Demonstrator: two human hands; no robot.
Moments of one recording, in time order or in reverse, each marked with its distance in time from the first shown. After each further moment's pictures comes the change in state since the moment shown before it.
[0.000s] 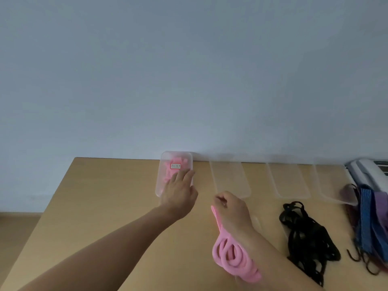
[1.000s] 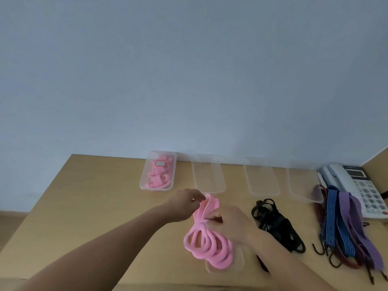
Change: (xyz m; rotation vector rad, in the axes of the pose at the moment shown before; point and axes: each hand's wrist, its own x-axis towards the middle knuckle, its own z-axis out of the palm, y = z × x) left_hand -0.042 0.089 -0.006 -0.308 -0.407 -0.049; right_hand -0.052 0.029 -0.091 -0.272 -0.459 -0.320
